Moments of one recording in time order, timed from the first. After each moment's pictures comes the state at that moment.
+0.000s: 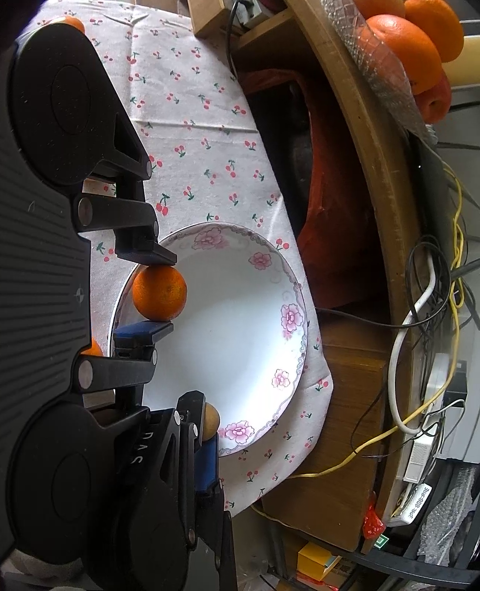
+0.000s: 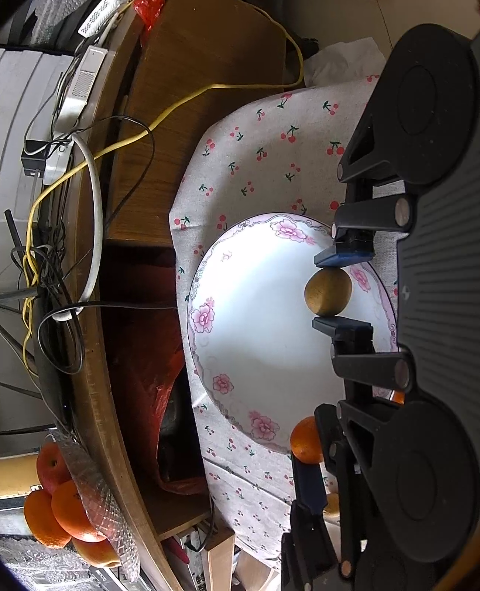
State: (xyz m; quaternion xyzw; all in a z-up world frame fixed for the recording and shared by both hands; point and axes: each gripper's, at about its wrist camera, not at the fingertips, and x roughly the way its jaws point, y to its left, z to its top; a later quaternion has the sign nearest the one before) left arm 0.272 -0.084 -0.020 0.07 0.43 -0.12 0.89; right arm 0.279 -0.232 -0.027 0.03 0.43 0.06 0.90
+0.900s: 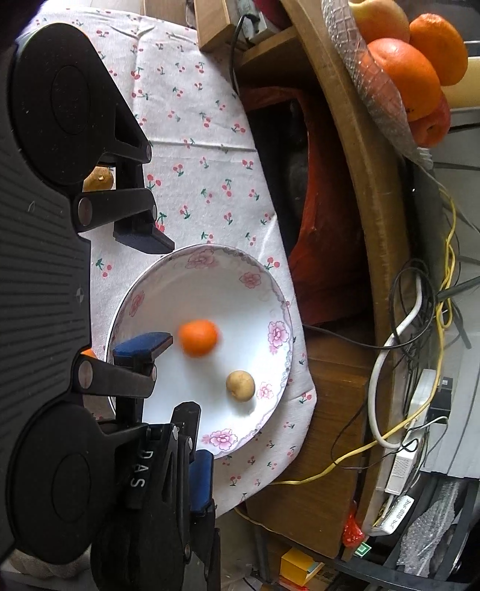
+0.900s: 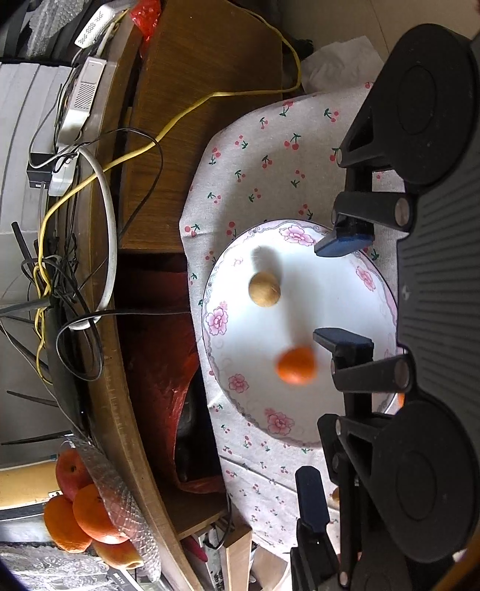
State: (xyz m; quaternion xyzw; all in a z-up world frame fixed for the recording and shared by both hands) left arm 0.268 -0.072 -0.006 0.05 0.43 -0.10 0.90; right arm 0.276 -0.238 -0.014 0.05 0.42 0.06 0.90
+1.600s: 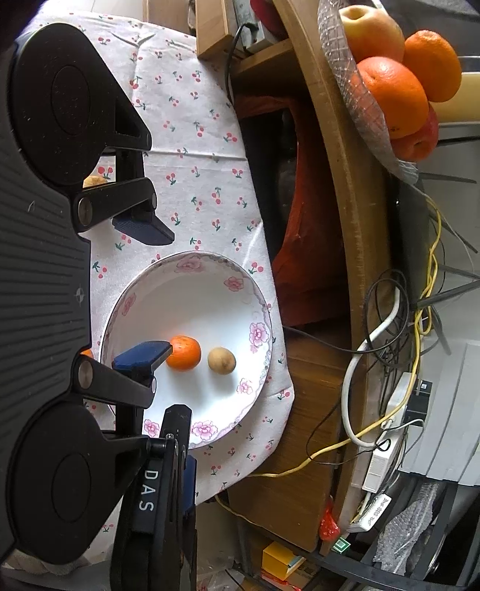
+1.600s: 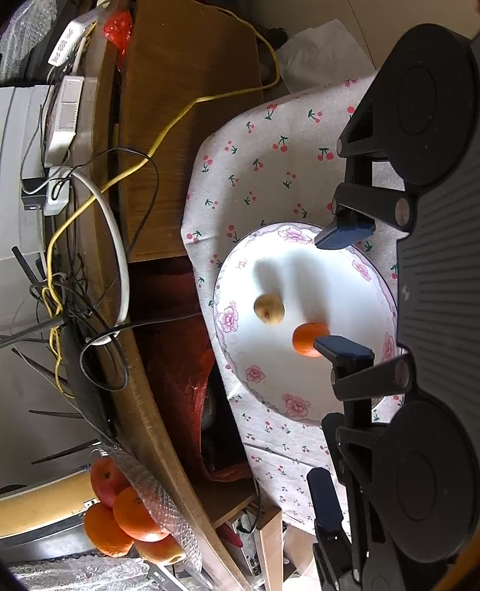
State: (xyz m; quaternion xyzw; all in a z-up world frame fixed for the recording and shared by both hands) left arm 0.261 -0.064 0.011 0.03 0.41 -0.10 0.90; right arm 0.268 -0.252 0.001 0.11 0.42 0.06 0.90
